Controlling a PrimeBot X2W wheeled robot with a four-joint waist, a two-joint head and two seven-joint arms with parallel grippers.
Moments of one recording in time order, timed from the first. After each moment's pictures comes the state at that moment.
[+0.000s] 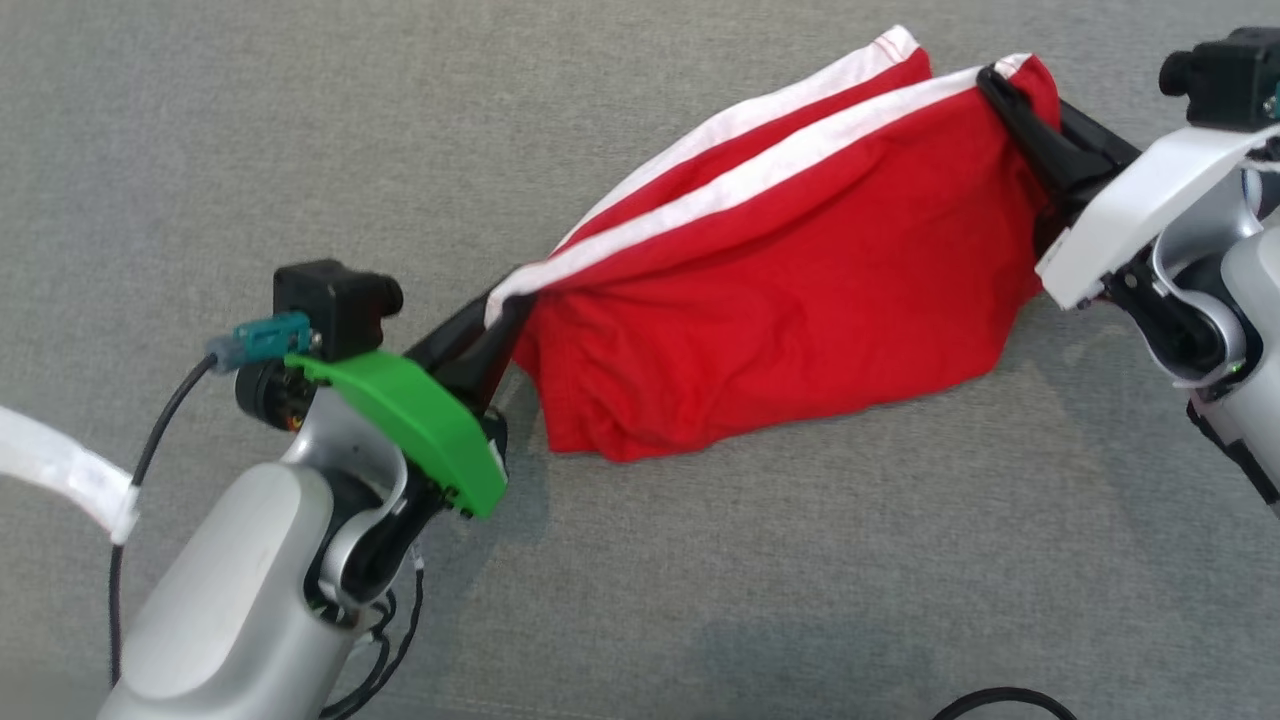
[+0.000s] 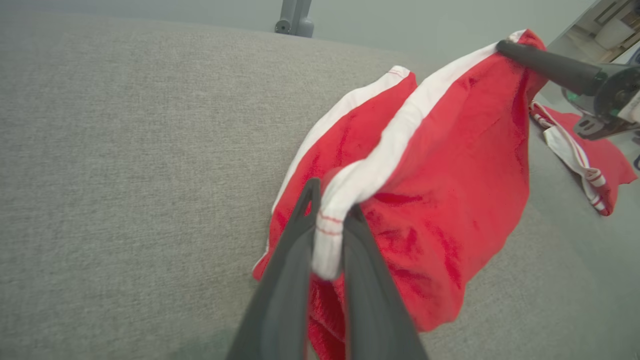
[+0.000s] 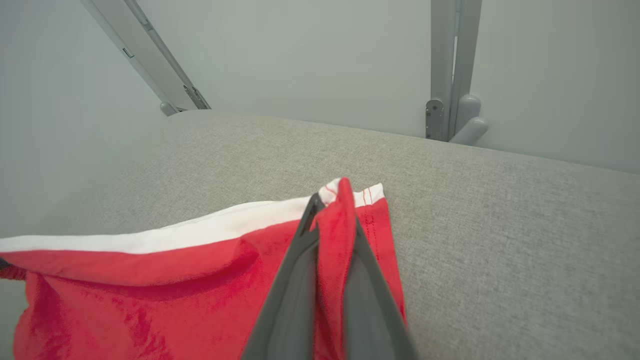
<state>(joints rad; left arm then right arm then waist) -0.47 0.35 -0.53 -0.01 -0.78 -0.07 0.23 -0.79 -0.59 0.58 0.28 0.90 0.13 0.04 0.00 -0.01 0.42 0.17</state>
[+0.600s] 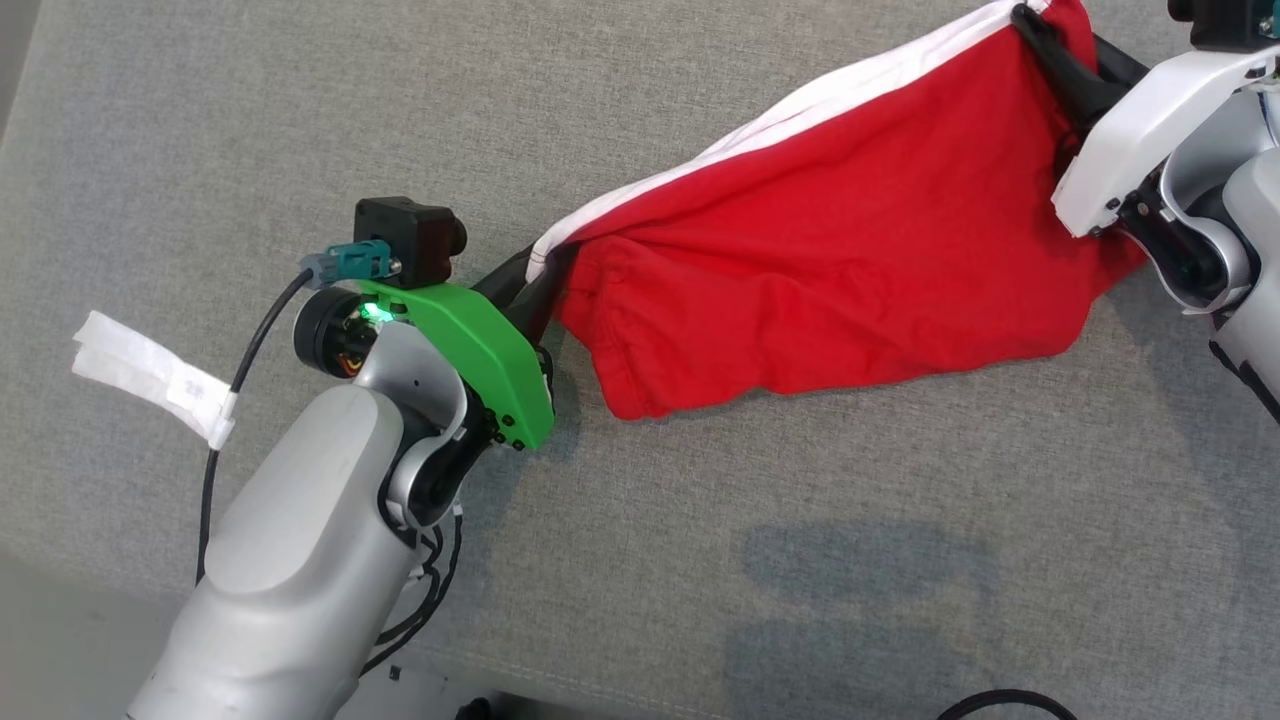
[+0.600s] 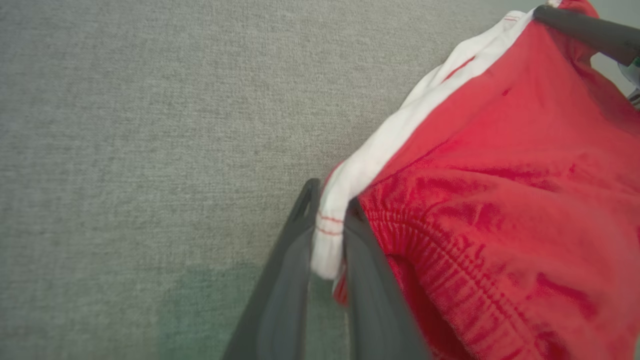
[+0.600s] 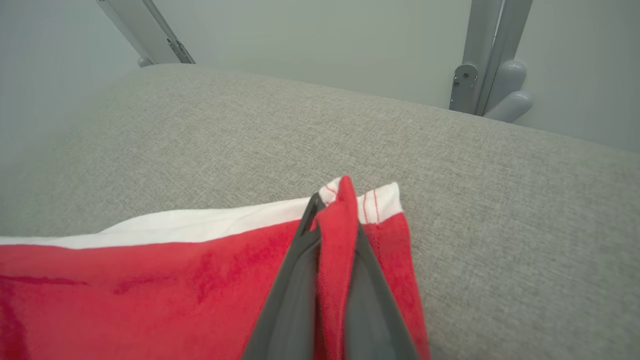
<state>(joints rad) -0.67 0.21 -0.59 0.35 -0.75 -0.09 0.19 -1.04 -0.58 0.78 0.57 0.92 0.13 -0.03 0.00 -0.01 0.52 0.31</state>
